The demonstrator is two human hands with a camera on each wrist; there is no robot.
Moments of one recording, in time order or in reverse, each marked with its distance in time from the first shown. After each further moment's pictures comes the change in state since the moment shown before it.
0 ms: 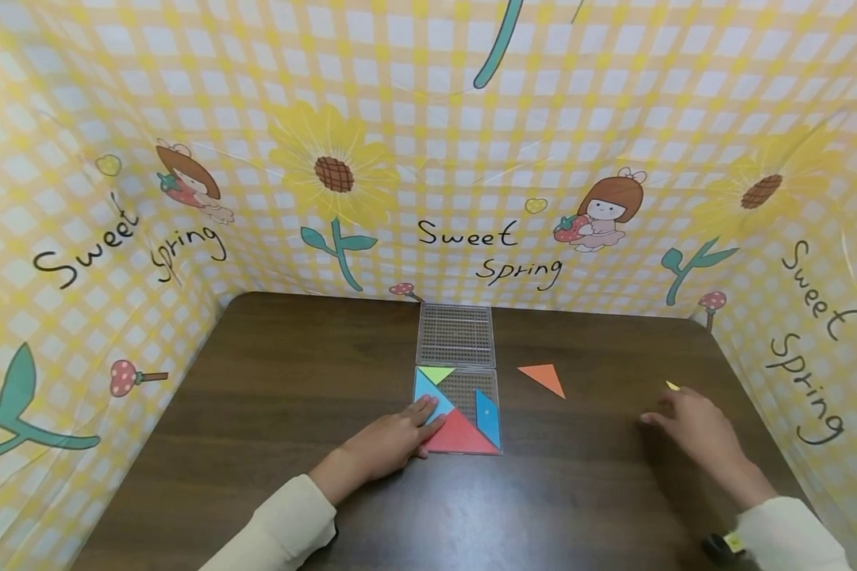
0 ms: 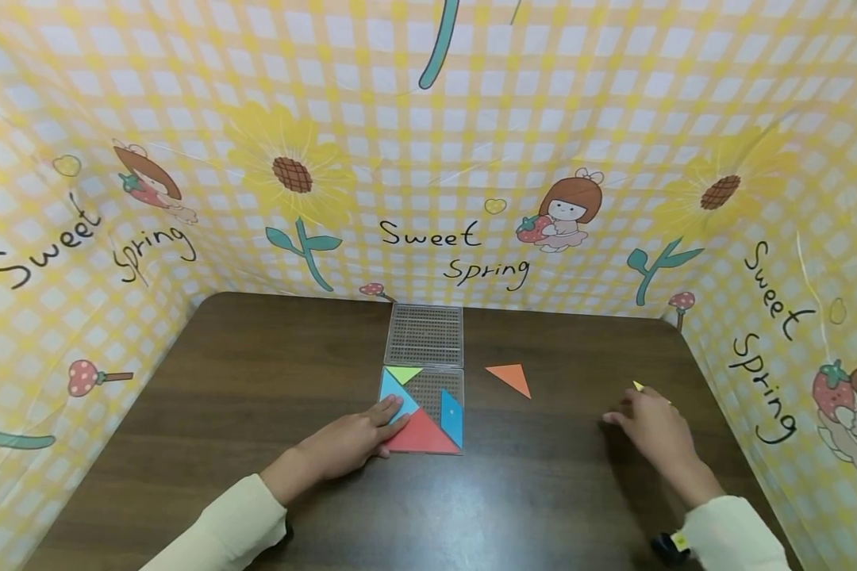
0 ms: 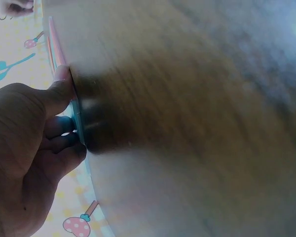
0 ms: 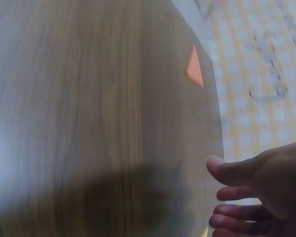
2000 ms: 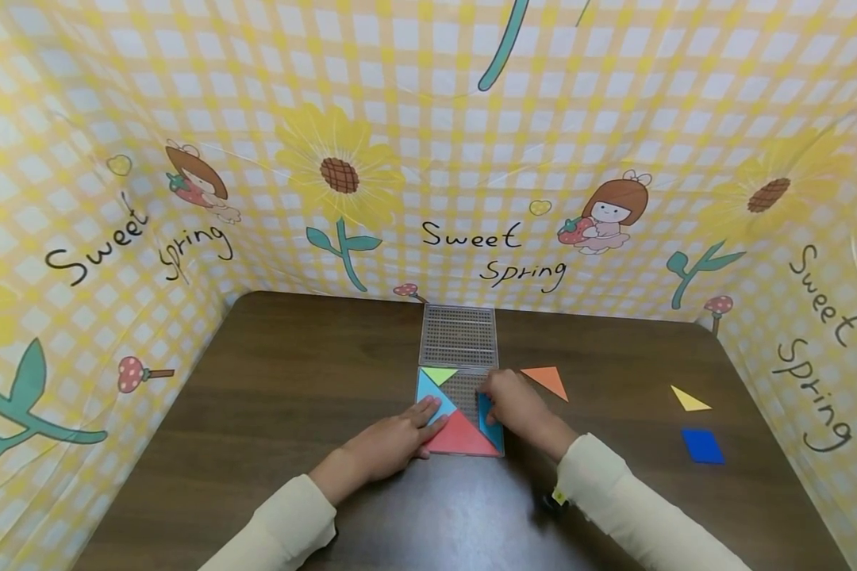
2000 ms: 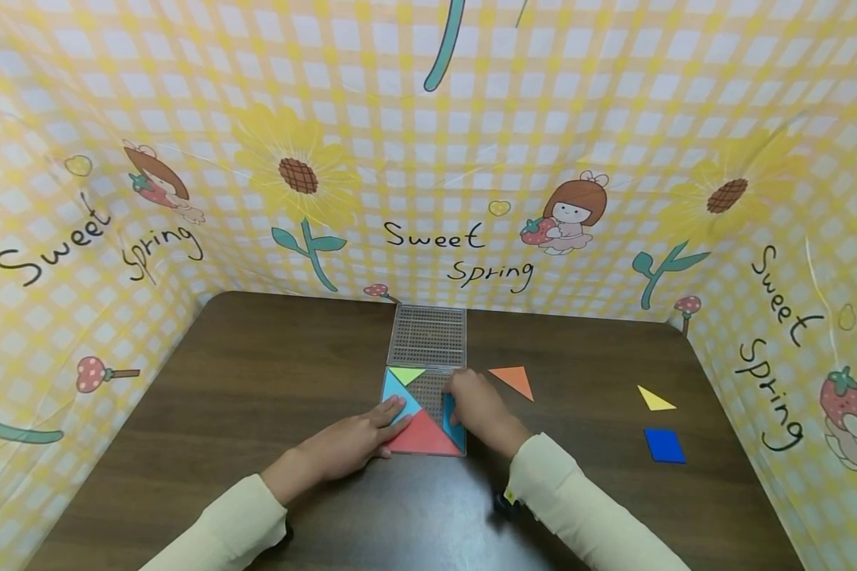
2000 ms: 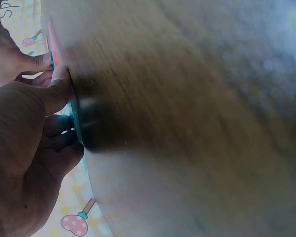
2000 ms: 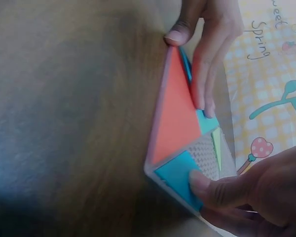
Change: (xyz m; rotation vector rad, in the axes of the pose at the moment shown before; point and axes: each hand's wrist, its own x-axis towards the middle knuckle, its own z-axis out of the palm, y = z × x) left_hand -0.002 0.001 -0.002 -0.097 -0.070 -0.082; right_hand 0.077 -0.220 0.075 0.140 -0.147 -0.447
